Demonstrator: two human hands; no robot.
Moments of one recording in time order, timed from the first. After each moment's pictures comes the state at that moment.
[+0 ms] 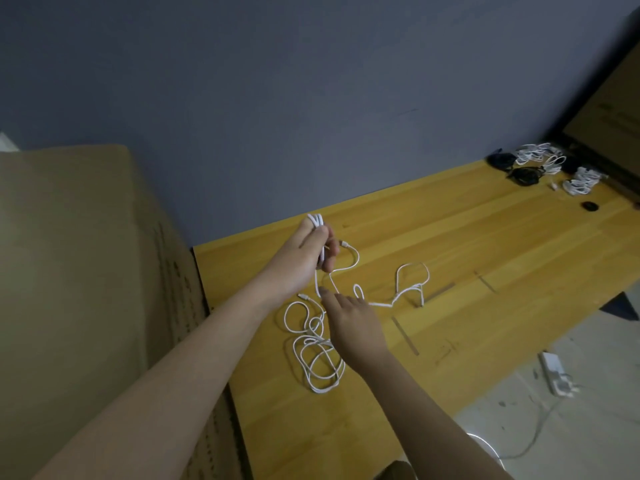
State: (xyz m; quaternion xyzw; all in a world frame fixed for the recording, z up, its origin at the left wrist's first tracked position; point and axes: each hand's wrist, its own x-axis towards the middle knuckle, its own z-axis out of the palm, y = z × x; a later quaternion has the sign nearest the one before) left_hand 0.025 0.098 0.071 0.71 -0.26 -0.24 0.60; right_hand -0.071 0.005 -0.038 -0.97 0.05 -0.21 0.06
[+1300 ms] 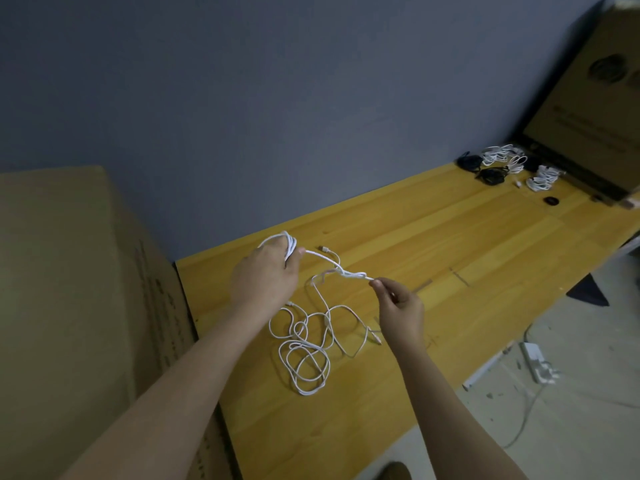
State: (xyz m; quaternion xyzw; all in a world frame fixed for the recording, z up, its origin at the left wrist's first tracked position) left_hand 0.013 0.102 0.065 0.92 -0.27 0.01 0.30; right_hand -0.110 -0.056 -0.025 -0.70 0.39 -0.30 0.52
